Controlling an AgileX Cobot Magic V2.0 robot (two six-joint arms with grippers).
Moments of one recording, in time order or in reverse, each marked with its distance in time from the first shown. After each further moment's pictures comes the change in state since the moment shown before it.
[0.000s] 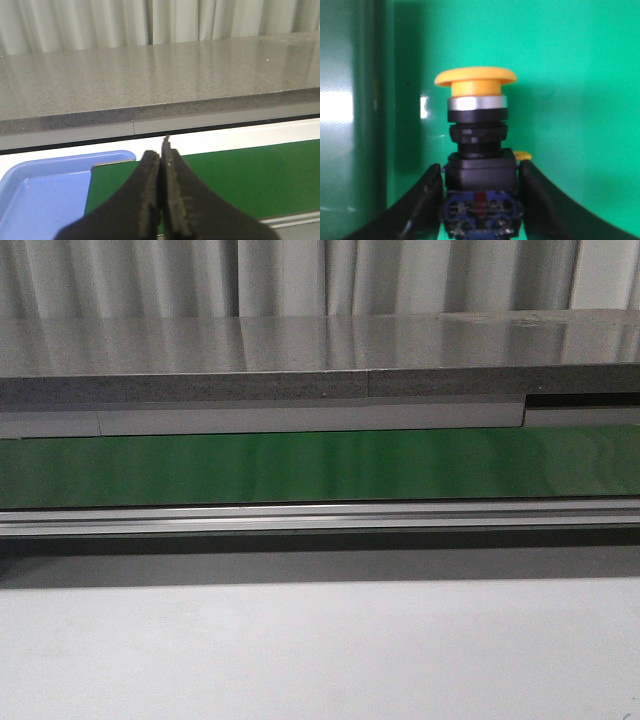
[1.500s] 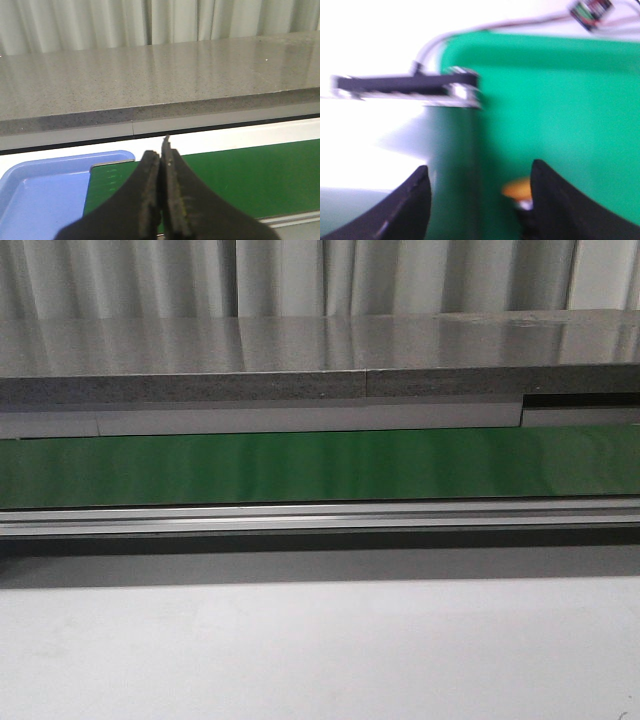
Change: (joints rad) left arm 0.000 0.000 0.000 0.000 0.000 0.000; right arm 0.162 -0.110 -0.007 0.137 -0.146 -0.001
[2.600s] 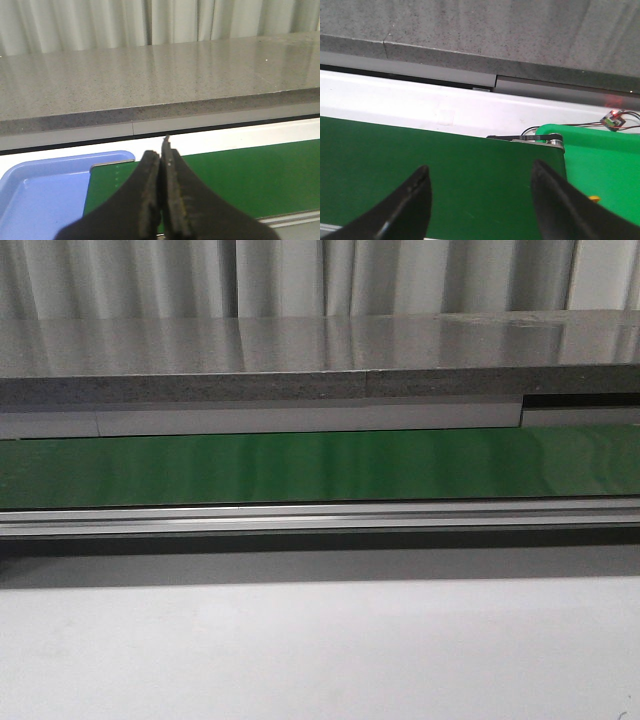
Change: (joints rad) left arm 0.000 0.000 0.000 0.000 0.000 0.000; right arm 0.211 -0.827 0.534 0.158 -0.188 0.000
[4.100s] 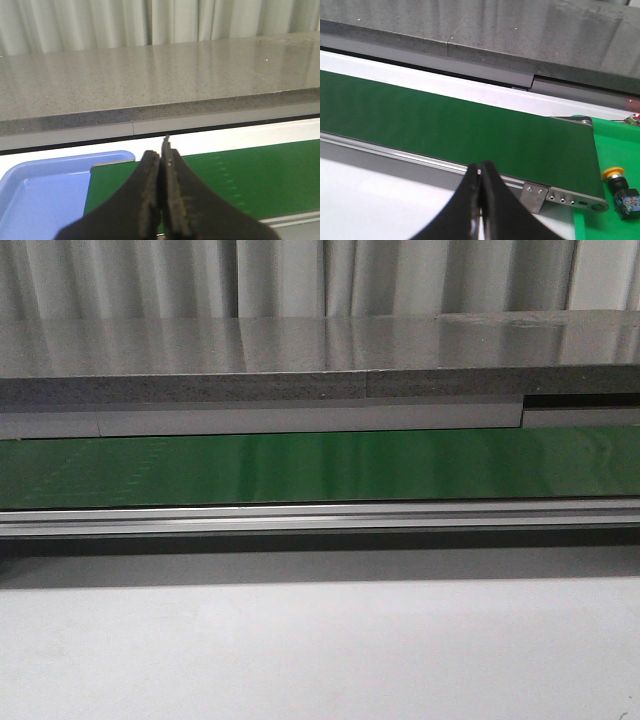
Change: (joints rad) left arm 0.000 0.000 0.000 0.002 0.000 0.000; right arm 0.000 -0.577 0.214 0.030 0.291 0.000
